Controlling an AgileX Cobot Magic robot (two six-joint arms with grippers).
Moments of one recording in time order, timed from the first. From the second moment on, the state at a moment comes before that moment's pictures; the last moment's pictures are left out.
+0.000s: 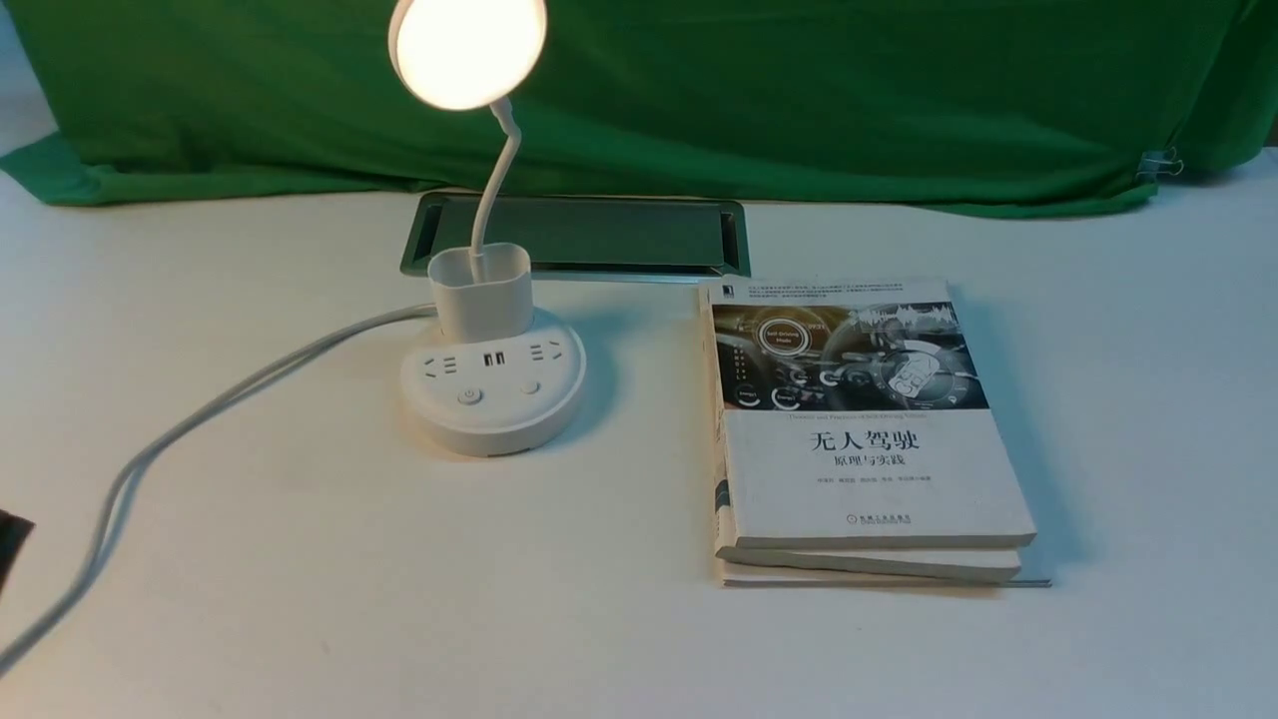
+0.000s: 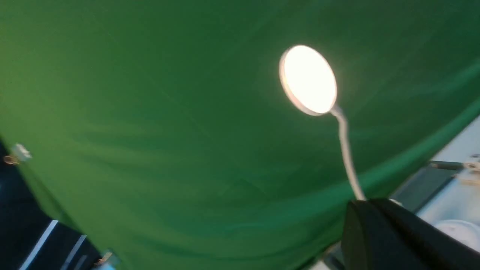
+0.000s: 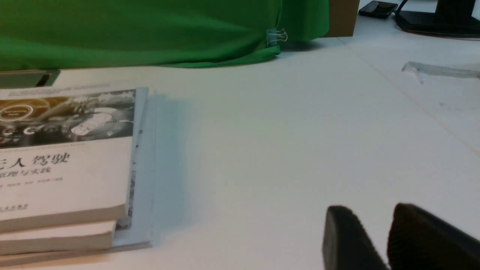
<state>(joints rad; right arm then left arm) -0.13 0.00 0.01 -0.05 0.24 0.06 -0.36 0.00 0.00 -0.22 -0.26 0.96</state>
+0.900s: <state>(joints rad) -0.13 0.00 0.01 -0.05 0.24 0.06 -0.10 0.00 0.01 -0.10 0.27 0.02</state>
